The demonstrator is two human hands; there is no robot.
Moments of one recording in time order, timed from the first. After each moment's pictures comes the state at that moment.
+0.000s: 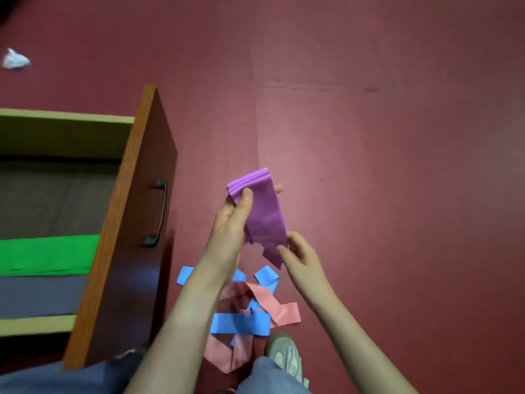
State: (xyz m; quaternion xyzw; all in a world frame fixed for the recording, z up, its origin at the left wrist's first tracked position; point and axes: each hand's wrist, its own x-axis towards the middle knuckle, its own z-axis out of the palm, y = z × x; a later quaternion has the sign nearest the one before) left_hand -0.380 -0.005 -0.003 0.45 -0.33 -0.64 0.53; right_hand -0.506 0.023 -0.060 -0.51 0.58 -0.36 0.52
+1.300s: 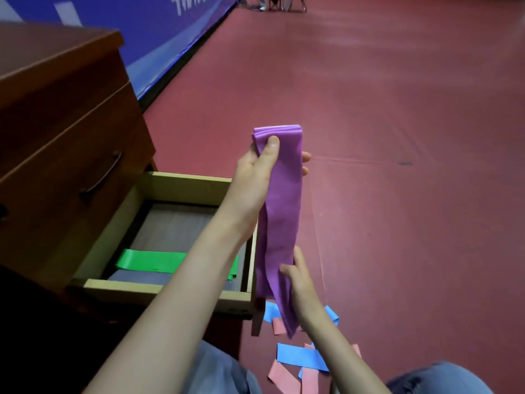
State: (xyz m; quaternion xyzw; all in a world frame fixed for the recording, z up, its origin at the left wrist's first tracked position) left_hand -0.225 0.061 0.200 0.39 -0.44 -0.53 0.61; right_hand -0.324 0.101 0.049 -0.48 0.46 -0.41 0.62
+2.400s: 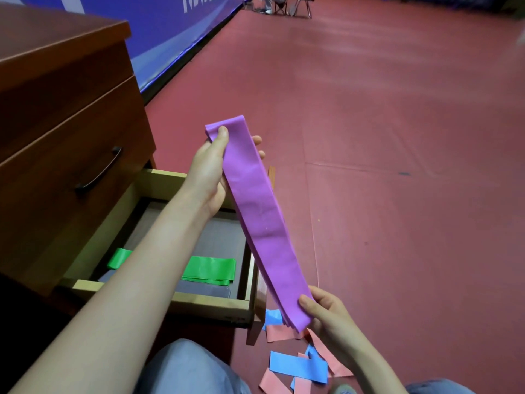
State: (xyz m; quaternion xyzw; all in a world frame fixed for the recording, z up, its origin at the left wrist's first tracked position) left_hand -0.165 0.023 0.189 0.41 -0.31 -0.54 0.66; right_hand -0.379 0.117 0.041 -0.41 0.44 -0.33 0.73
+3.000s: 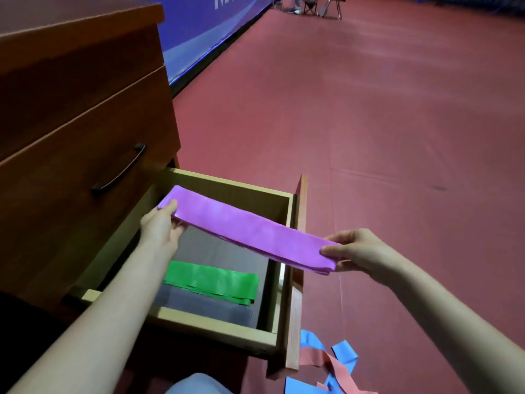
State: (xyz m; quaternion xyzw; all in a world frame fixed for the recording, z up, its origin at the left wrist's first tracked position) left_hand -0.051 0.015 0.071 0.57 -0.02 -0.44 0.70; right_hand -0.340 -0.028 0.095 -0.54 0.60 -0.15 0.57
